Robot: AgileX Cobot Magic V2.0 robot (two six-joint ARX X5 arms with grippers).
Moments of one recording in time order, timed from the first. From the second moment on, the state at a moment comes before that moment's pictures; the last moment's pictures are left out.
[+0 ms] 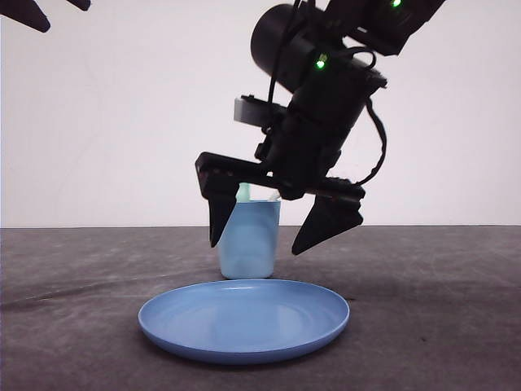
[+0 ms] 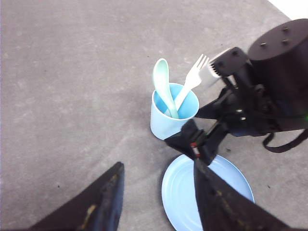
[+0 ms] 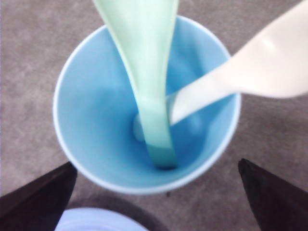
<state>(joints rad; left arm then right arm) -0.65 0.77 0.89 -0.61 -0.10 -0.25 0.72 1.80 1.12 -0.17 0.02 0.38</state>
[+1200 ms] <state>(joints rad) -0.65 0.77 0.89 -0.61 -0.10 -0.24 0.73 1.68 1.20 -0.28 0.03 0.31</state>
